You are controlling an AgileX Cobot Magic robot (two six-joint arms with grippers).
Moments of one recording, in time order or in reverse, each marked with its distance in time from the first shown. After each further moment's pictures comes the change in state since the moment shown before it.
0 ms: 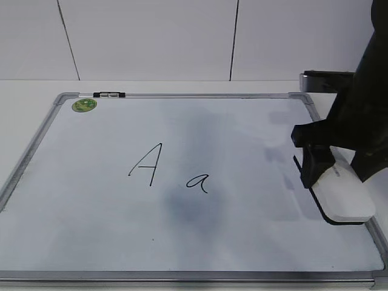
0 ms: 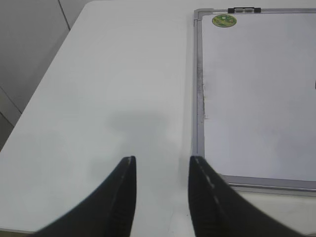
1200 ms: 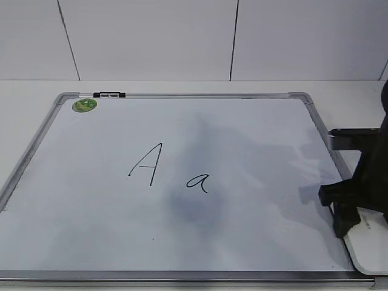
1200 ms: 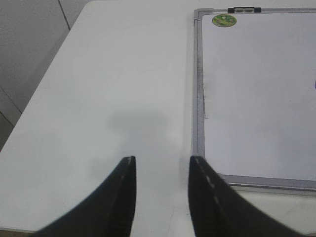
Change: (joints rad) left arm 0.000 0.000 0.000 0.000 0.000 0.000; right arm -0.054 0.000 0.322 -0.152 -0.282 0.130
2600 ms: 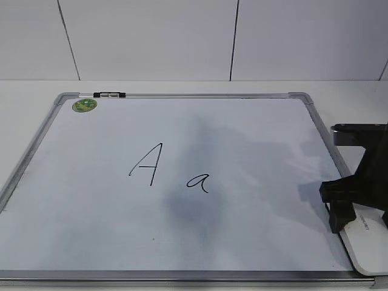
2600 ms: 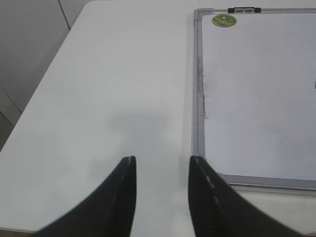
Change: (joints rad) left arm 0.000 0.000 0.000 0.000 0.000 0.000; right arm 0.000 -0.039 0.016 0.012 -0.021 0.000
